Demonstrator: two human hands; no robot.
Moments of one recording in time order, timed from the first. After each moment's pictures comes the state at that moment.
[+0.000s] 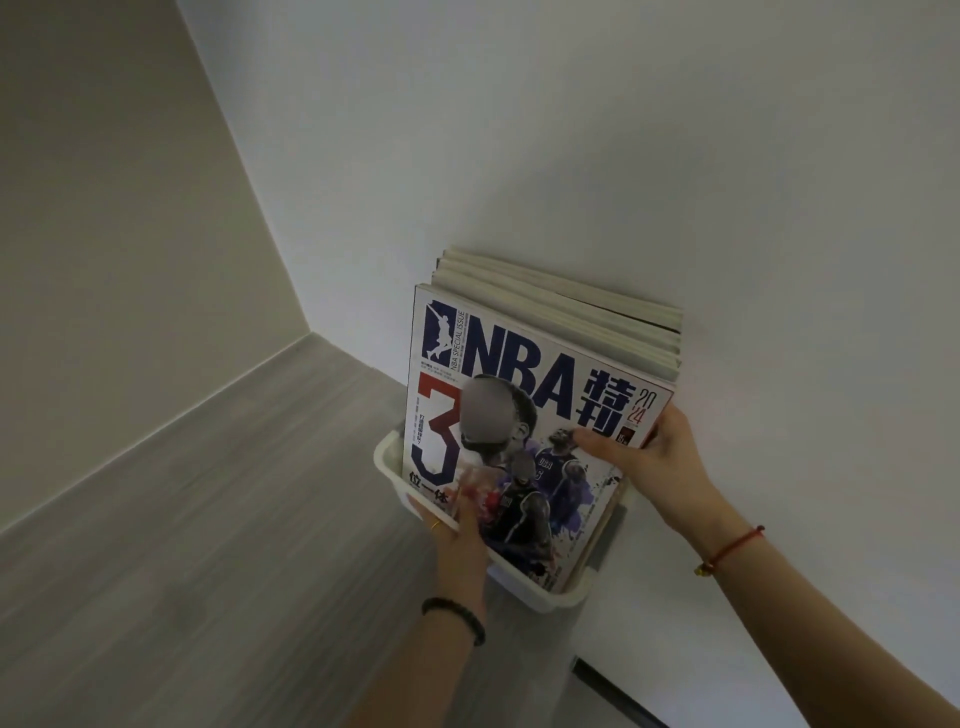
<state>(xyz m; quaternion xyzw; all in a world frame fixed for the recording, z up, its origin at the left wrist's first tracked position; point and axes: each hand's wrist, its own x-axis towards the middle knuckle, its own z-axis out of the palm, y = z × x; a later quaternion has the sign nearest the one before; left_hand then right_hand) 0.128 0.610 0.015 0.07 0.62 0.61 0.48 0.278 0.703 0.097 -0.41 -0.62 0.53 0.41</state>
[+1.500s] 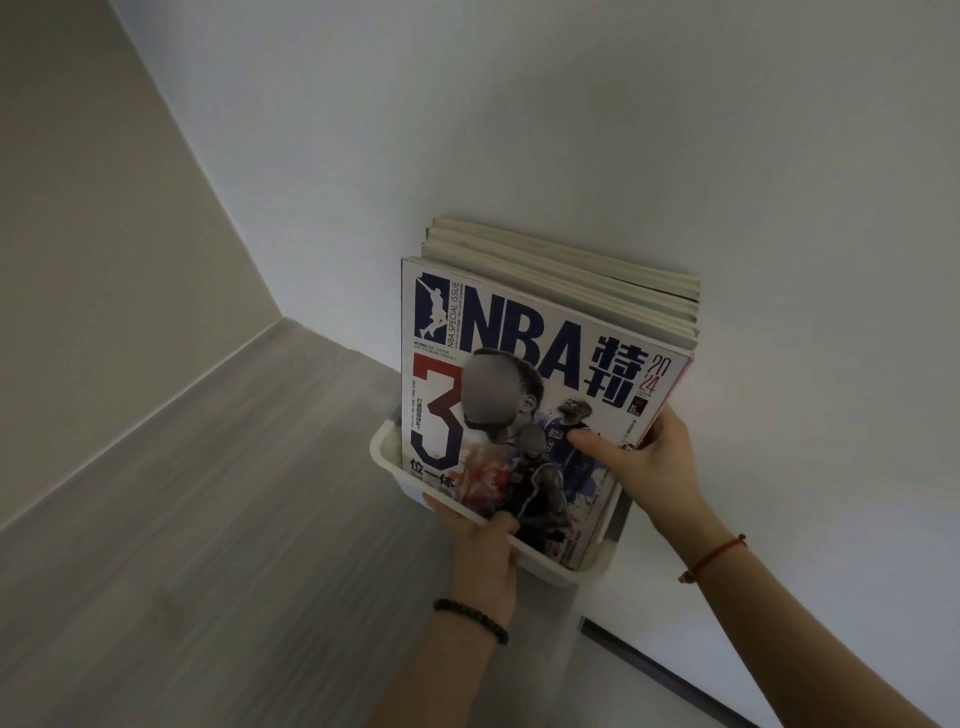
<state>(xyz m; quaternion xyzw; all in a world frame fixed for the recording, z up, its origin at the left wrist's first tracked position) 0.133 0.601 0.029 0.03 0.55 0.60 0.58 0.266 0.688 0.066 -0.48 -0.59 0.46 0.45</state>
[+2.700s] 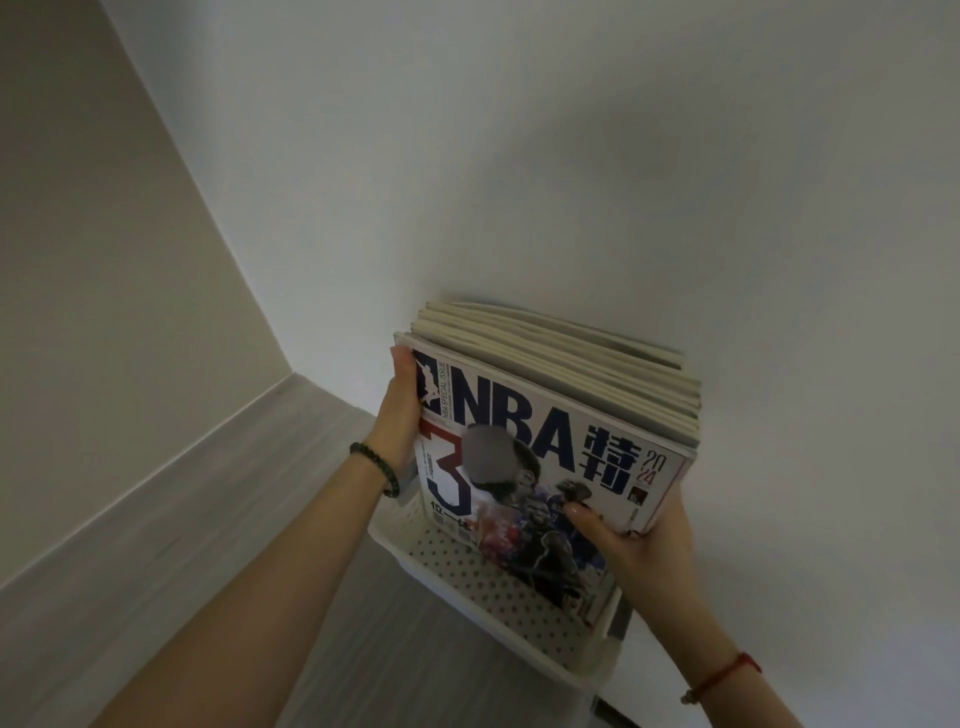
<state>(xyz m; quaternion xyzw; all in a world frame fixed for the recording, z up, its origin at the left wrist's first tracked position) 0.039 0.721 0.118 0.39 0.55 0.57 0.46 0.271 0.679 0.067 -0.51 -0.61 0.42 0.44</state>
